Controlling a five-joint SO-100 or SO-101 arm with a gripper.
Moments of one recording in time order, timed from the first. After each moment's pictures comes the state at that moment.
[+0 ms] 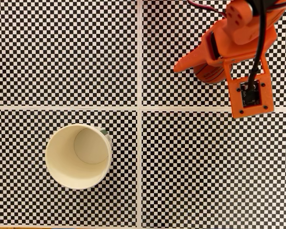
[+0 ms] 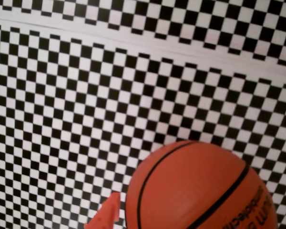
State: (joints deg) arm -39.4 103.7 126.5 53.6 -63.2
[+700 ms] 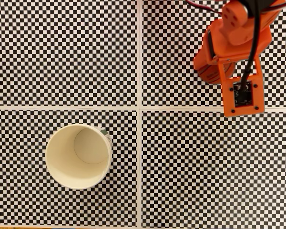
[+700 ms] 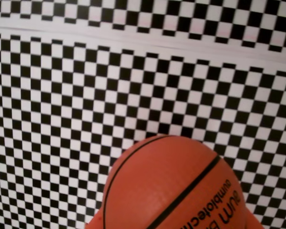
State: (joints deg) arm -38.3 103.4 128.1 52.4 -60.1
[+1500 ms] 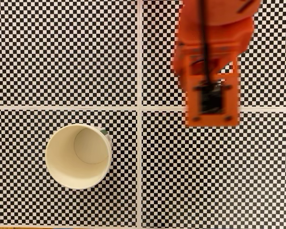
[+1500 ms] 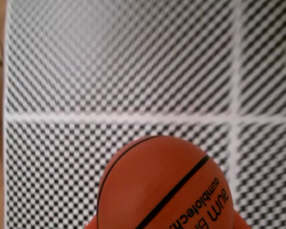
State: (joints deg) arm -17.7 123.3 111.4 74.0 -72.3
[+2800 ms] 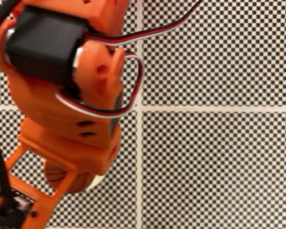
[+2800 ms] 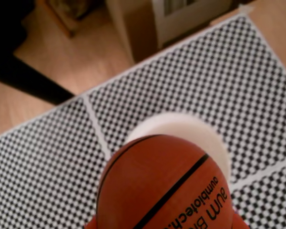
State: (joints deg) arm 13.4 76.3 48.5 80.9 -77.9
